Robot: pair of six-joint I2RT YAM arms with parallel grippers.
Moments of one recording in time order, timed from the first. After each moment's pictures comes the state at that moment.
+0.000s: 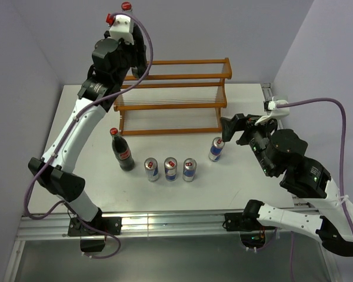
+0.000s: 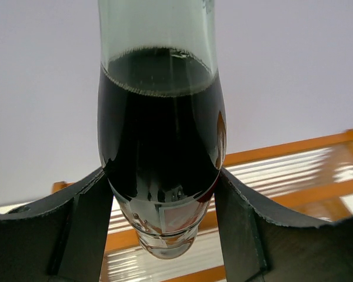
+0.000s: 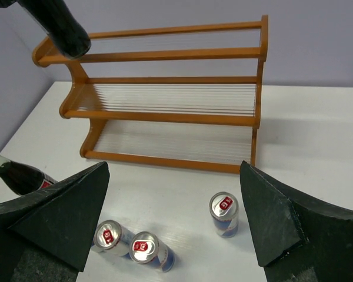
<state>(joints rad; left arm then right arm) -0.48 1.64 1.92 -0.21 -0.25 -0.02 0.97 0.77 1.30 -0.61 0.74 0.25</state>
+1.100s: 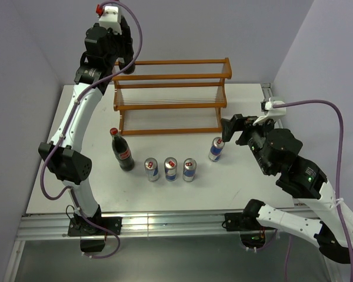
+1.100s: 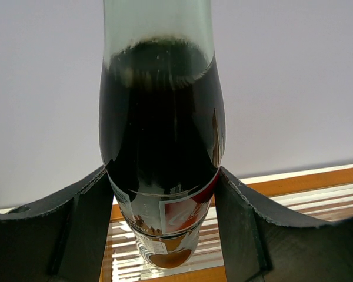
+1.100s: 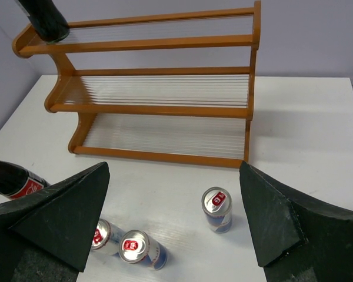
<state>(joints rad) -0.29 1.84 2.12 -0.26 -0.13 -0.01 0.87 0.75 1.23 -0.61 0.66 0.26</state>
